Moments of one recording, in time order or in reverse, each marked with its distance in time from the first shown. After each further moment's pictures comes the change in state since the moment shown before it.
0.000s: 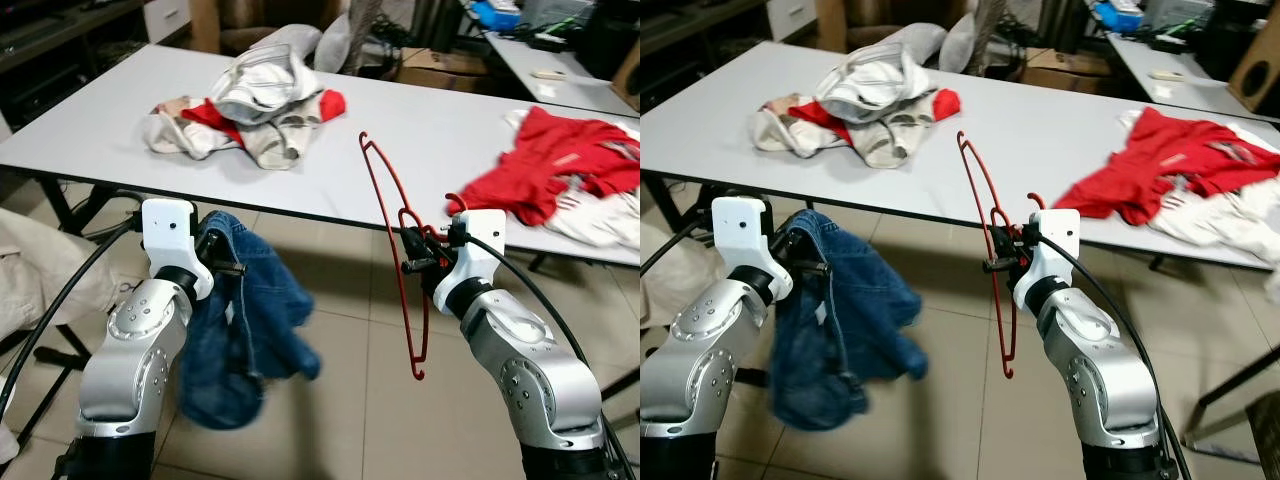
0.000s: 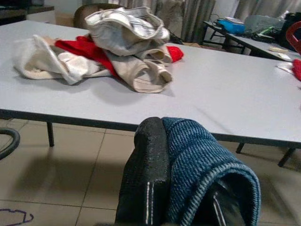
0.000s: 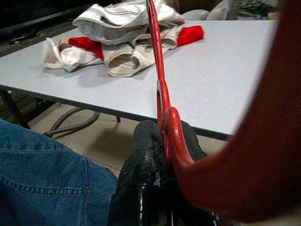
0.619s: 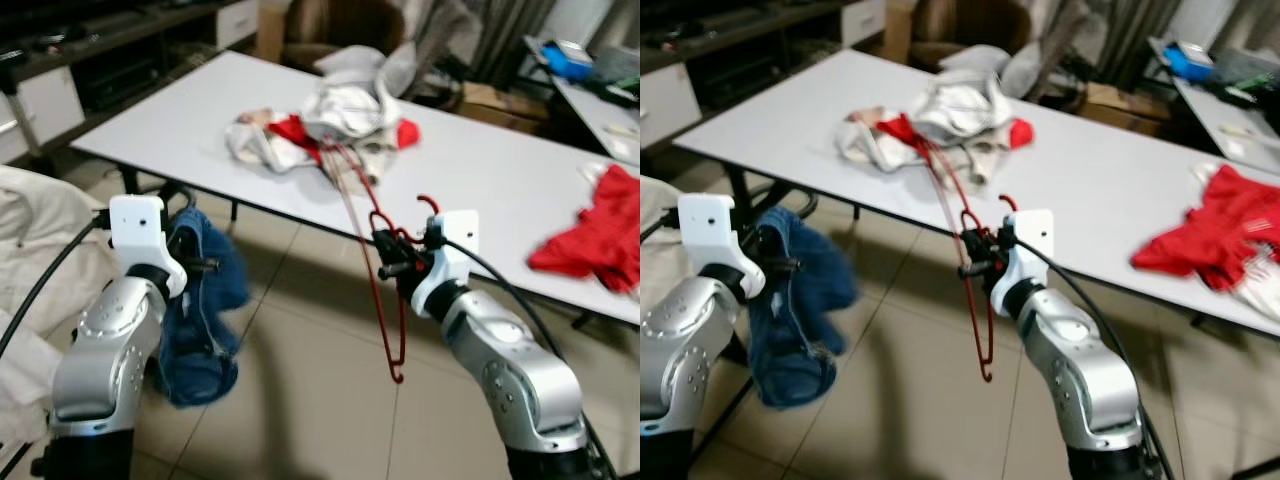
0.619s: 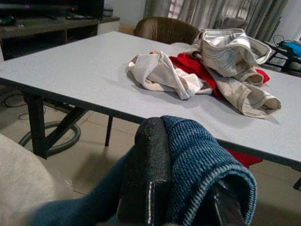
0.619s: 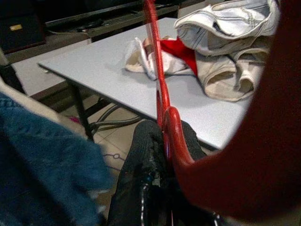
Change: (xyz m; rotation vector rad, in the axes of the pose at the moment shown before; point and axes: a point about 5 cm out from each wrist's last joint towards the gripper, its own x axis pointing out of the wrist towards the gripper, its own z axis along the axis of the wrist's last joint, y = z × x) left arm -0.003 0.021 0.003 0.019 -0.003 0.067; right arm 0.004 0.020 -0.001 0.006 -0.007 0.101
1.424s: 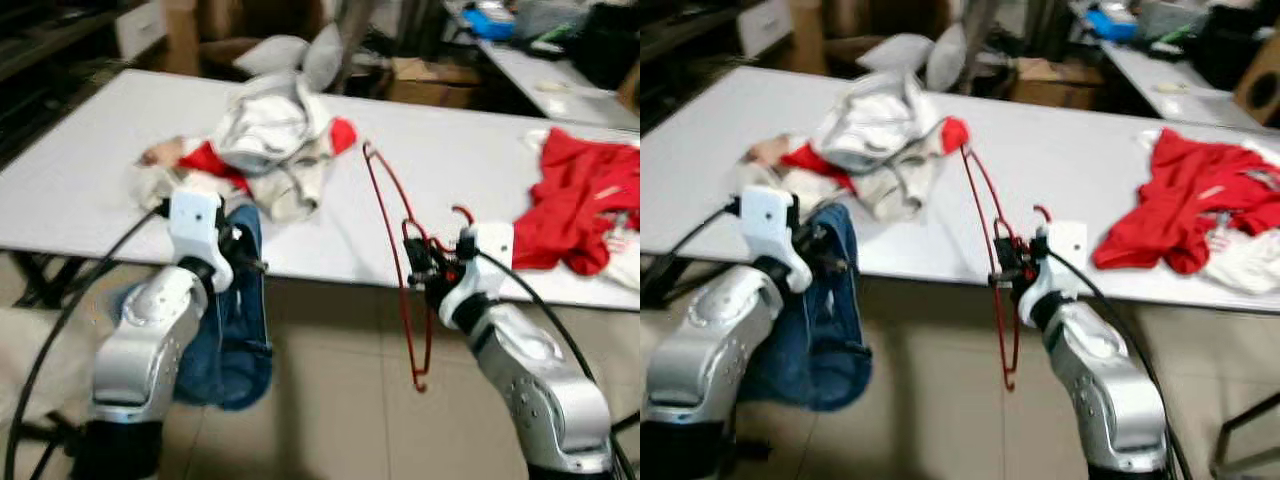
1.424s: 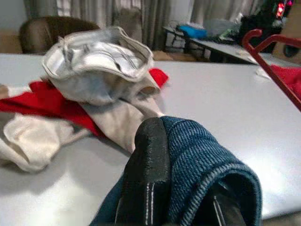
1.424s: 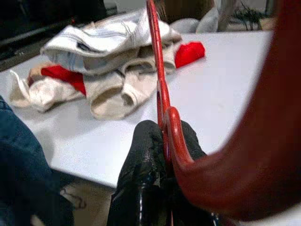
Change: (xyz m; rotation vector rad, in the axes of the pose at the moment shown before) left arm 0.011 -0.038 0.007 0.027 -0.025 -0.209; right arm -0.016 -0.014 -0.004 0.028 -0.015 -0.068
